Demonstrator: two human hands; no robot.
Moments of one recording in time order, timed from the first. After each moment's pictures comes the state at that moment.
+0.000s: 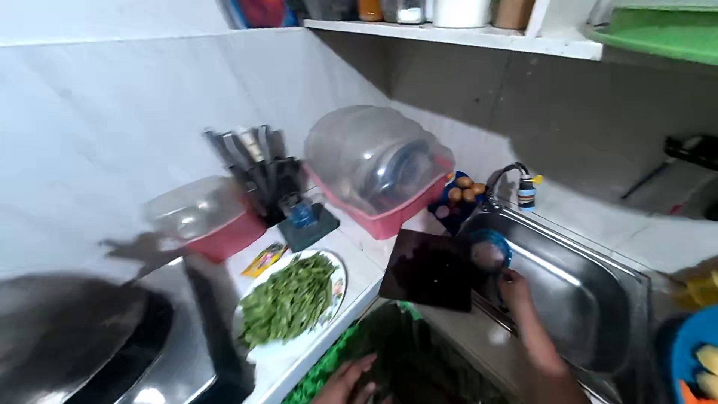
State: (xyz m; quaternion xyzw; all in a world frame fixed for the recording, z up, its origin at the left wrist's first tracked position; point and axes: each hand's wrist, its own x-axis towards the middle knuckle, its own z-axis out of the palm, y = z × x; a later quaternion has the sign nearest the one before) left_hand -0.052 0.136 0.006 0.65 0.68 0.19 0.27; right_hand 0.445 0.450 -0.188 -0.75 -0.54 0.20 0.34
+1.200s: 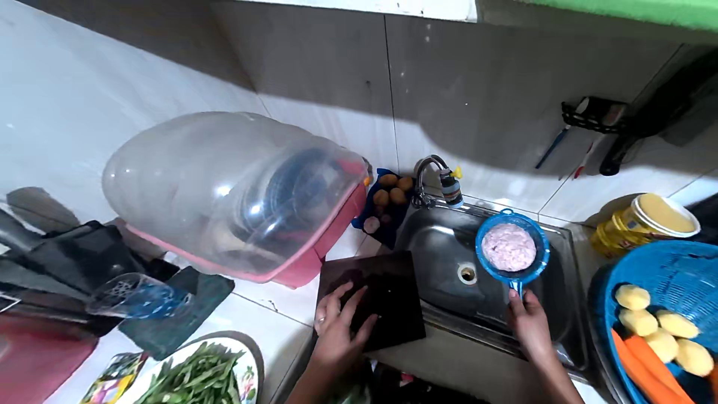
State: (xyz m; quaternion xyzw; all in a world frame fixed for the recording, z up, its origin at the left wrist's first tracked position) left_hand -0.005 0.389 -0.034 0.78 0.57 0.23 0.07; right_hand 0.526 0.273 -0.176 -0.73 -0.31 0.29 0.54
